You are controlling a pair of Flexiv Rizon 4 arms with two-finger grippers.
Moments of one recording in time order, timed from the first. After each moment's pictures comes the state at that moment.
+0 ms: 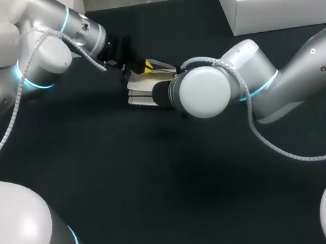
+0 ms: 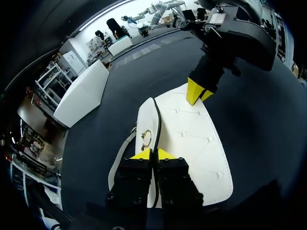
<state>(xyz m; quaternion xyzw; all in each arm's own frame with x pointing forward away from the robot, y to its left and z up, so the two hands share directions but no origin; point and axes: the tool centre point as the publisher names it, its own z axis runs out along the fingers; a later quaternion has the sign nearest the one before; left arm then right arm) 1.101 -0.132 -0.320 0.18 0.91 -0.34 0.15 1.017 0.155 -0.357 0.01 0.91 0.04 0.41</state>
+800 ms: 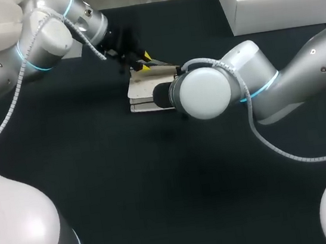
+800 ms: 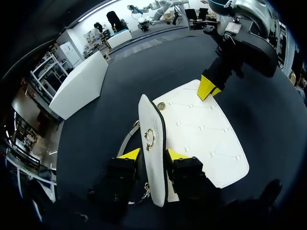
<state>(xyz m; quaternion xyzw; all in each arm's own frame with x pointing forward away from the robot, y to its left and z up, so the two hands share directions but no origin) 1.119 -0.129 -0.319 0.17 0.93 -0.32 0.12 1.014 0.153 -0.361 0.00 0.91 0.04 0.40</state>
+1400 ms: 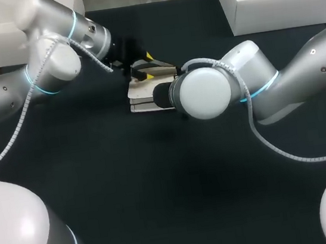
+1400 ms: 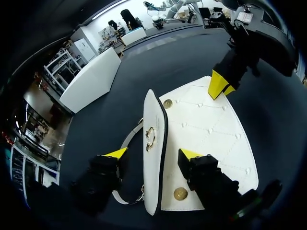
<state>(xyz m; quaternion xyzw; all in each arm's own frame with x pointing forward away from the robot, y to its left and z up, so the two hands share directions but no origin) 1.121 -0.136 -0.337 0.12 0.92 -0.32 0.17 1.014 0.153 -0.361 0.00 0.91 0.04 0.40</state>
